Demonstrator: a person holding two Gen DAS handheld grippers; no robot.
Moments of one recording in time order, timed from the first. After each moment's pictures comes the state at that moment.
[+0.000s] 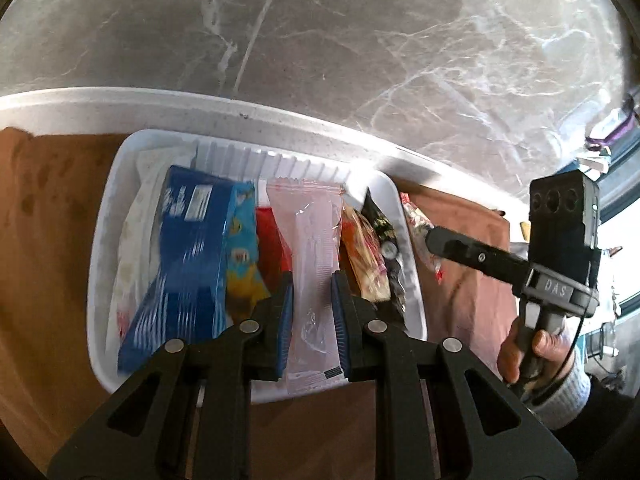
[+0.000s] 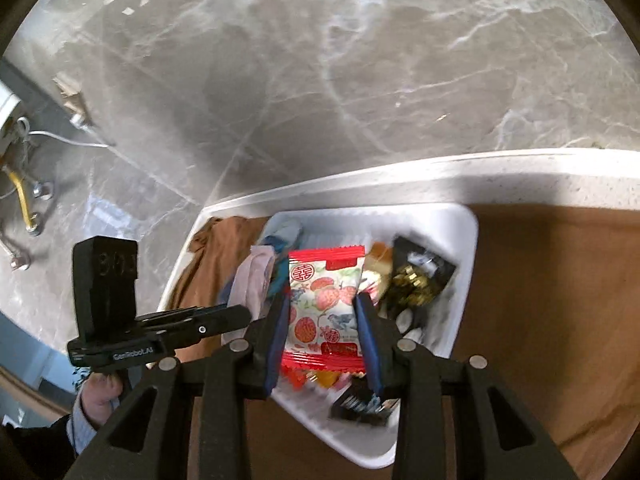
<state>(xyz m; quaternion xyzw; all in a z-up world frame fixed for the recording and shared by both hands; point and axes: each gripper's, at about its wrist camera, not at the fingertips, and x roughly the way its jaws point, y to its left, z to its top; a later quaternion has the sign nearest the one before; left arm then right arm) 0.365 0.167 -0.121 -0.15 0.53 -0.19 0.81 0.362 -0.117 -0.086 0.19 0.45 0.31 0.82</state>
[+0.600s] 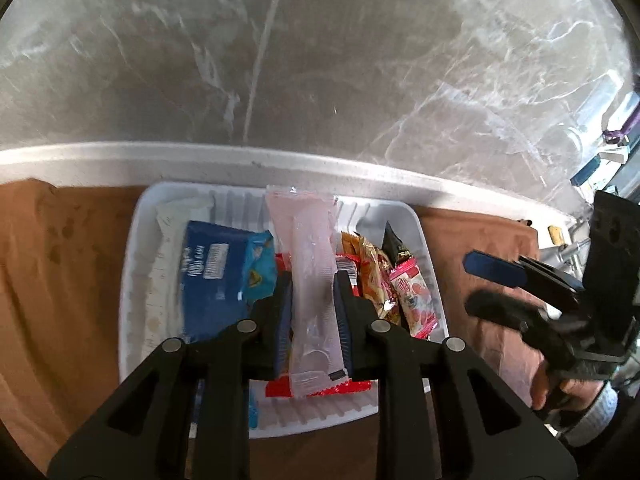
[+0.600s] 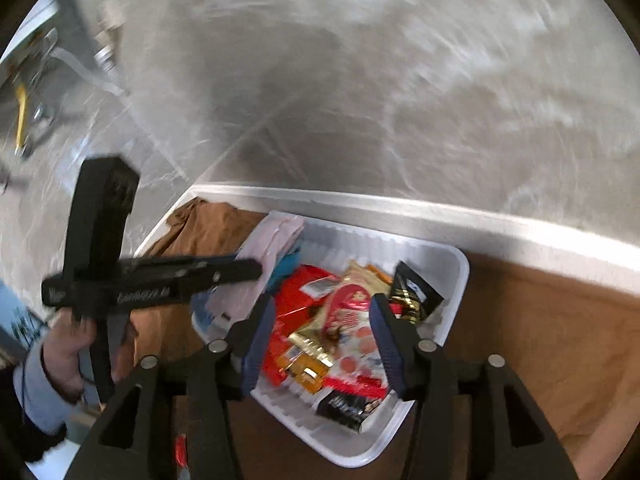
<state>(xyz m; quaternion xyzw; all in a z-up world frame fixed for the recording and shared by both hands) 0.371 0.159 -0.103 -0.10 0.48 -0.16 0.86 0.327 -0.084 -0.052 0.04 0.39 0.31 0.87</state>
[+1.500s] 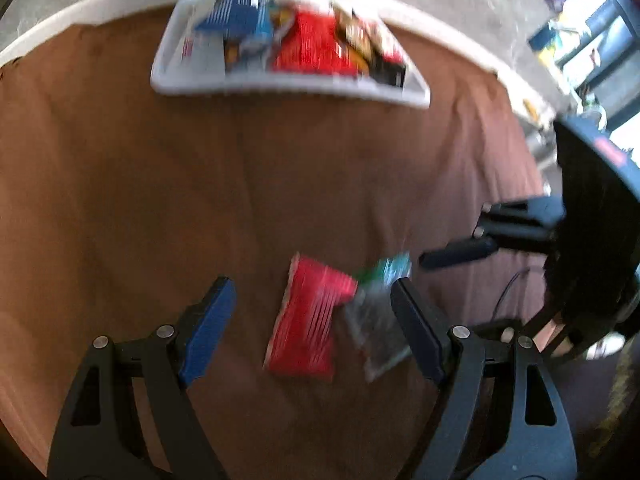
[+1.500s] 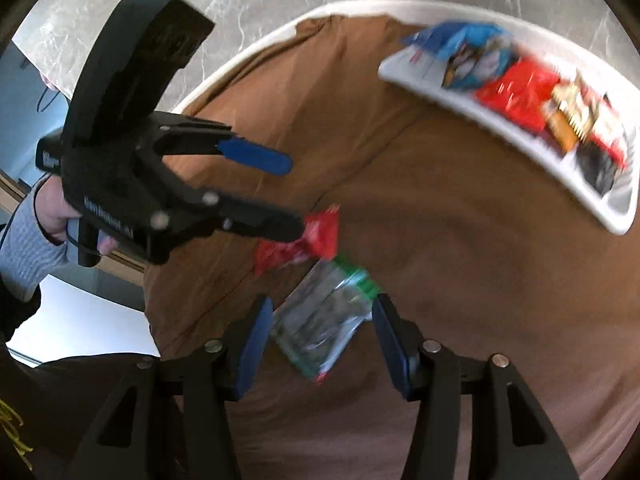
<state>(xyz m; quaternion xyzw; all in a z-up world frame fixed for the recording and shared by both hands) 0.147 0.197 -0.160 -0.04 0.59 -0.21 0.78 0.146 0.020 -0.139 -0.10 0.53 0.43 0.72</state>
